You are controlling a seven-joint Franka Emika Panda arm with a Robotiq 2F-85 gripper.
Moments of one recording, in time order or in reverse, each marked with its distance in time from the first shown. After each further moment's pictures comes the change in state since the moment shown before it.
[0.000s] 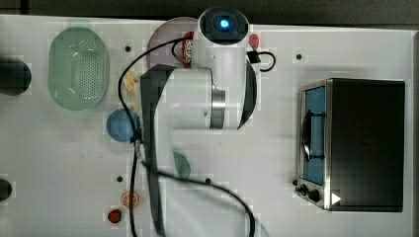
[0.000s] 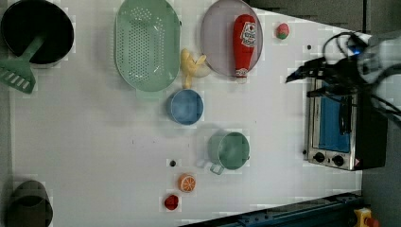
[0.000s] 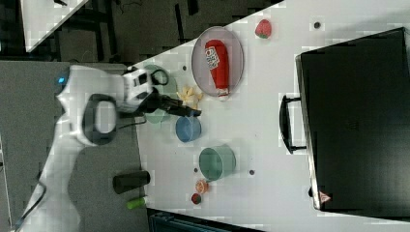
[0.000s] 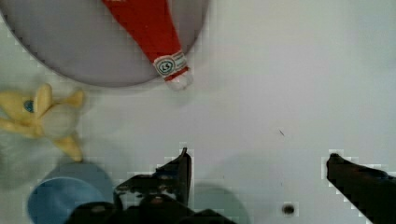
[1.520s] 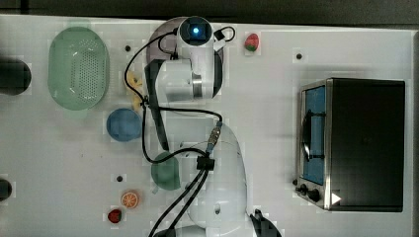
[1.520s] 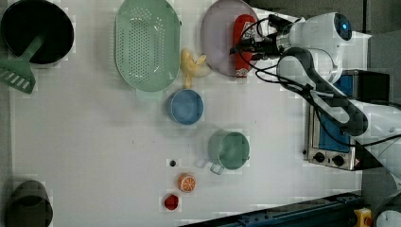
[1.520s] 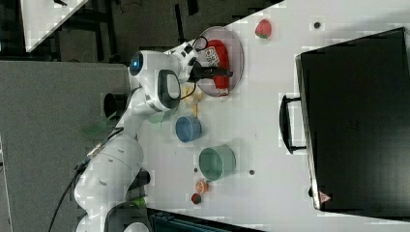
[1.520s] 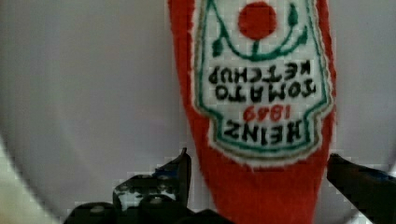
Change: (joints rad) arm 0.066 0.548 0.015 0.289 -0.094 0.426 -0.213
